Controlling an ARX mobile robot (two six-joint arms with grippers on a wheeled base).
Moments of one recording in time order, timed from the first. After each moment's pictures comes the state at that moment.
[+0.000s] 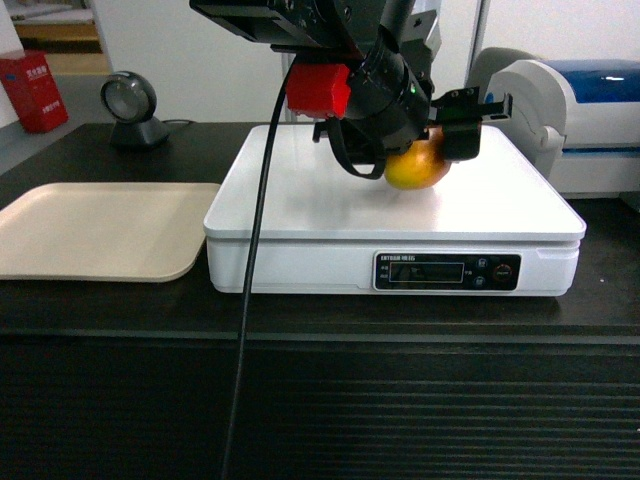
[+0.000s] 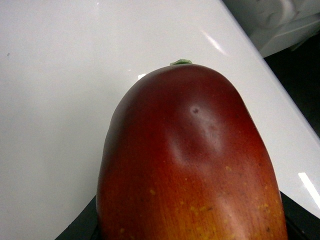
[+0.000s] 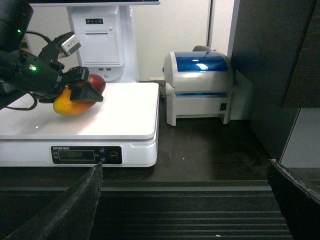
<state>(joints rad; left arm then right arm) -0.51 2.34 1.92 -0.20 0.09 -0.20 0.00 0.01 0.01 0.00 0.00 0.00</state>
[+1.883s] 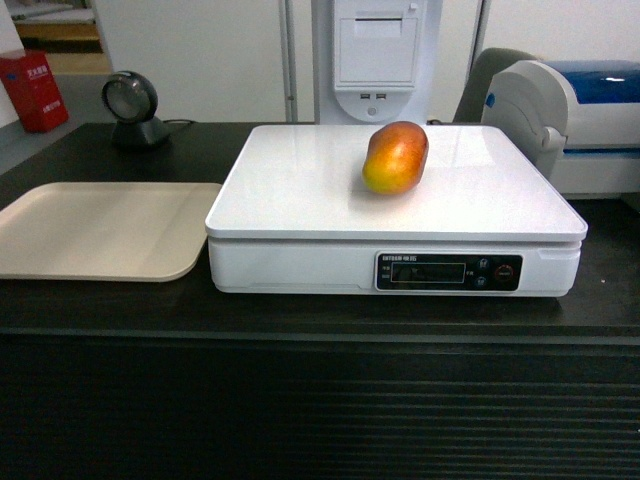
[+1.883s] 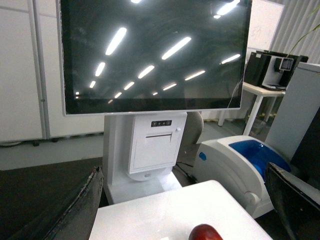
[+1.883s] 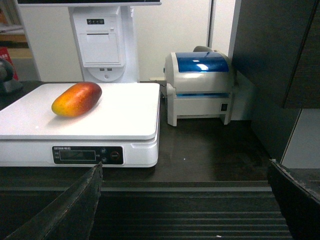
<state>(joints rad) -0.23 1.64 1.22 0.53 0.21 -0.19 0.00 0.01 0.01 0.00 0.00 0.00</state>
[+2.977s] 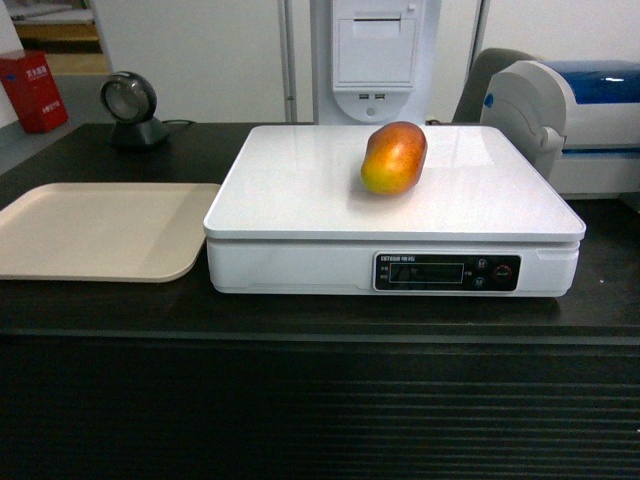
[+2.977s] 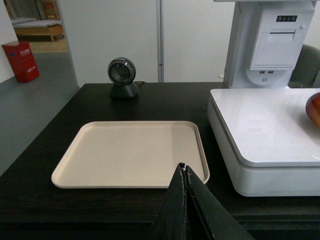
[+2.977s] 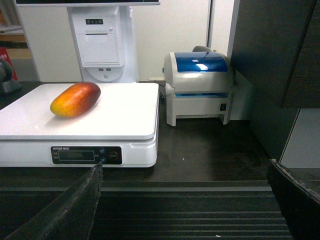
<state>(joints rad) 0.00 0.85 0.14 0.70 0.00 -0.01 0.00 0.01 0.01 0.00 0.00 0.00</state>
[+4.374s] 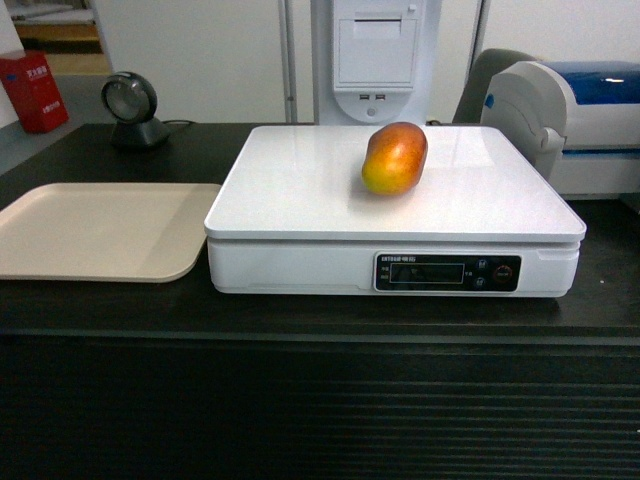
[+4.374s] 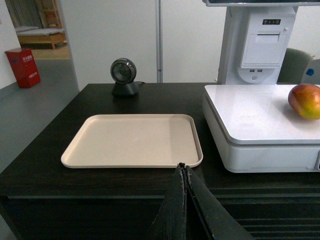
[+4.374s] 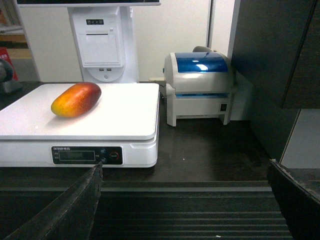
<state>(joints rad) 0.00 0.19 0.01 0.19 0.00 -0.01 0.00 0.01 0.01 0.00 0.00 0.00</state>
